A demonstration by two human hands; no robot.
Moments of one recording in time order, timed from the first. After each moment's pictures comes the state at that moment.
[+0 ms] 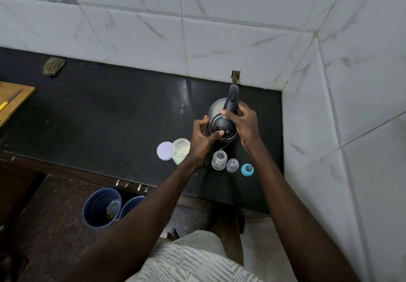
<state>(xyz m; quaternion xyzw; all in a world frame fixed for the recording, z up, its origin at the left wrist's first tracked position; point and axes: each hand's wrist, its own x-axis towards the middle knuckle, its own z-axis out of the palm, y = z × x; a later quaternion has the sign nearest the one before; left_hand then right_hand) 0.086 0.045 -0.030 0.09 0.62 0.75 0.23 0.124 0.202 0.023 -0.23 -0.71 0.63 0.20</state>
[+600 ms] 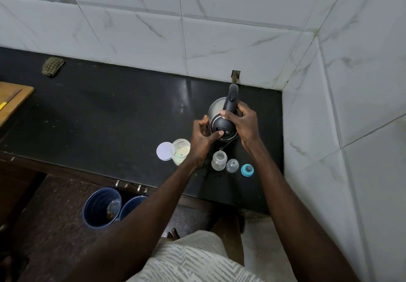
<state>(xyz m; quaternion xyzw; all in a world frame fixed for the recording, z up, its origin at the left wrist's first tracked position) 0.086 0.046 -0.026 0.09 0.63 0.74 0.23 0.123 0.203 0.023 -0.23 -0.71 0.63 0.20</state>
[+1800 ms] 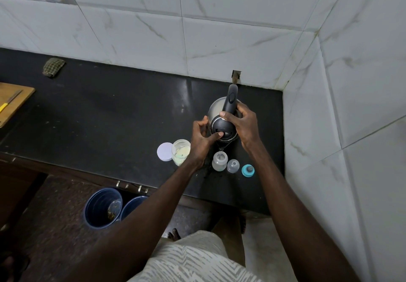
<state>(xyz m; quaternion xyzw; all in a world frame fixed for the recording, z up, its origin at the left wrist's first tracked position) 0.088 0.045 -0.022 0.07 0.61 0.75 0.23 0.126 0.198 0.029 -0.22 -0.72 0.62 0.21</state>
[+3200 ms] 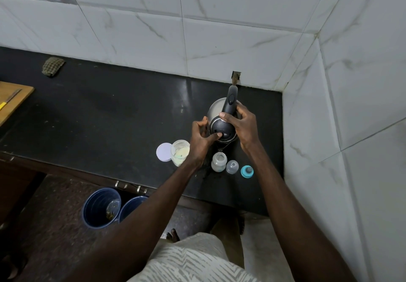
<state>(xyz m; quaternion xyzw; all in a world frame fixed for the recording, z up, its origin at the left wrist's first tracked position) 0.084 0.045 -0.030 0.07 0.61 0.75 0.23 0.125 0.198 0.025 -0.22 -0.71 0.63 0.20</state>
